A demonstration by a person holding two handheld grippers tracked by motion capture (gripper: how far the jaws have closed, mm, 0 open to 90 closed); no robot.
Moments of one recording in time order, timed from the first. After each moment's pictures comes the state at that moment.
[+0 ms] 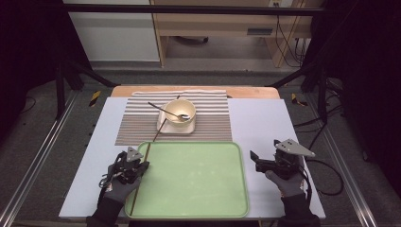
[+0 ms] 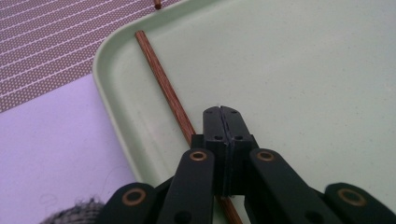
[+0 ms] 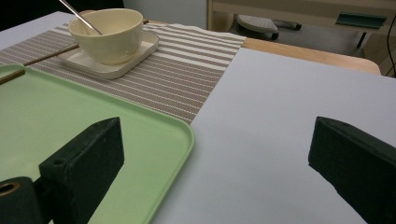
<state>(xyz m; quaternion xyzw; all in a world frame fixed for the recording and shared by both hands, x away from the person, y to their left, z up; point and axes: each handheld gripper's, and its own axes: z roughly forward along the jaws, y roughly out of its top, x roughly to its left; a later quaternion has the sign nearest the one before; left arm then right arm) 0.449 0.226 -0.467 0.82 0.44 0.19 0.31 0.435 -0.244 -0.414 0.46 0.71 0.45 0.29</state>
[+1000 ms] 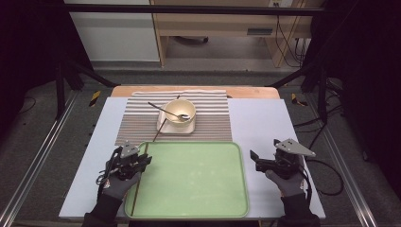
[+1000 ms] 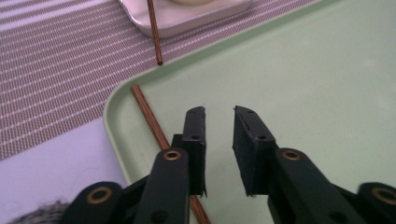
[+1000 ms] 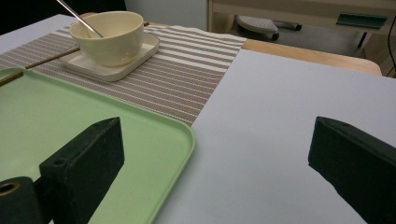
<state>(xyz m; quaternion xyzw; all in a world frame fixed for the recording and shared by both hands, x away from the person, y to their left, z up) 0.454 0.228 -0.445 0.79 0.43 0.20 0.38 0.435 -0.244 -0.413 0.46 0.70 0.46 0.29</state>
